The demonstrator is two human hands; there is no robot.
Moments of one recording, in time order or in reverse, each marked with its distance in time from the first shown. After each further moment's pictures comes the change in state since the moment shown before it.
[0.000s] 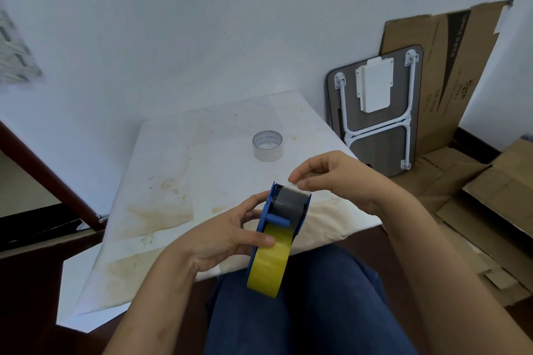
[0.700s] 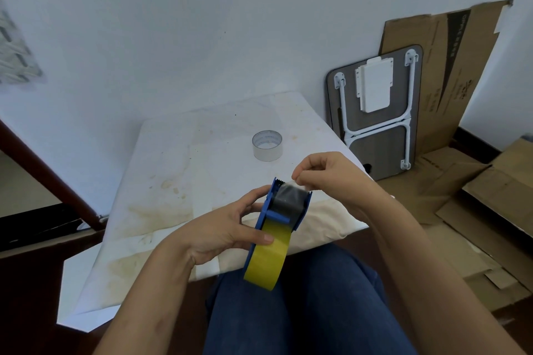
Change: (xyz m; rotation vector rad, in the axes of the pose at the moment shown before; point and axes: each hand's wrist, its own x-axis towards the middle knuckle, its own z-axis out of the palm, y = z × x) left_hand -0.002 0.012 0.001 0.128 0.007 0.007; right_hand 0.003 0.003 0.016 0.065 0.179 -0.029
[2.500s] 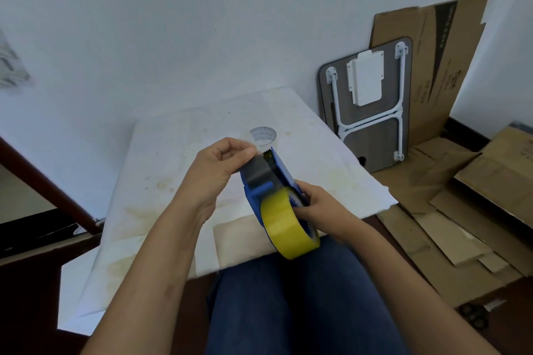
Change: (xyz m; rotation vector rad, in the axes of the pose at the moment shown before) left_hand 0.016 0.050 -0.004 0.053 0.550 0.336; right_hand 0.002 0.079 0.032 0.065 -0.128 -0.032
